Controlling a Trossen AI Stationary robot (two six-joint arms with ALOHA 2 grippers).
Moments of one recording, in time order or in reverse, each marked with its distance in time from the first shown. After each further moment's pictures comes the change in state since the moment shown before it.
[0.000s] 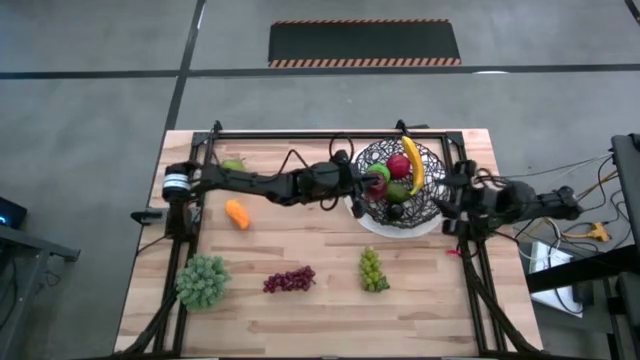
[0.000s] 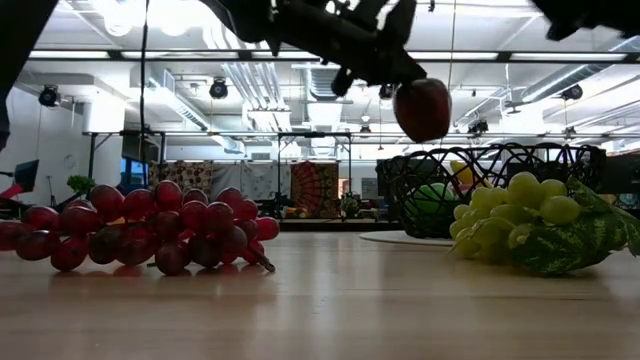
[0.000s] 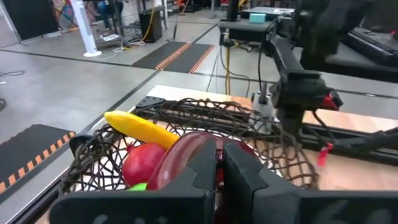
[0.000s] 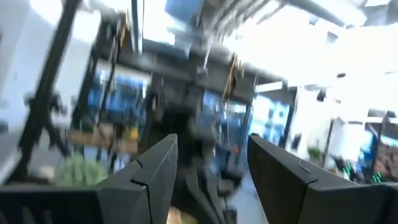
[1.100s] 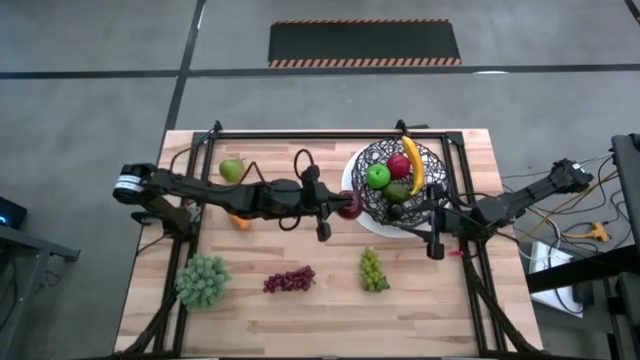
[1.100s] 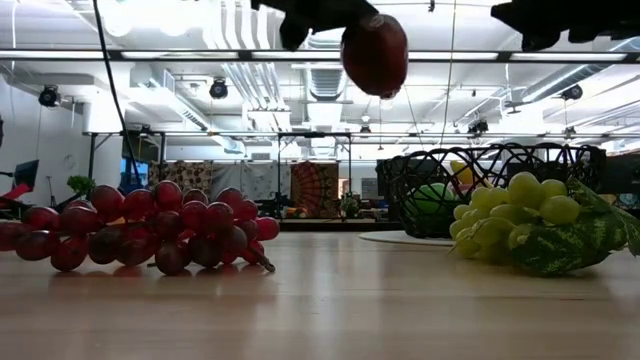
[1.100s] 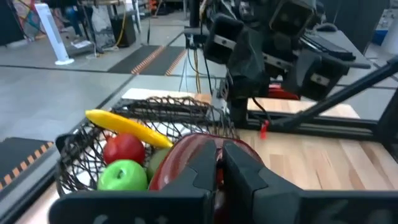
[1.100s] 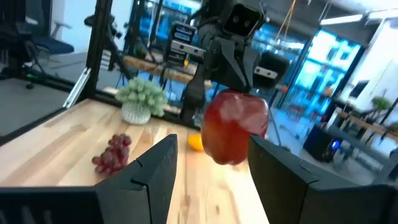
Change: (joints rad) left arm -0.148 -0.348 -0.258 -0.097 -0.040 0.002; right arm 0.242 0.359 0.061 -0.020 0.134 0.065
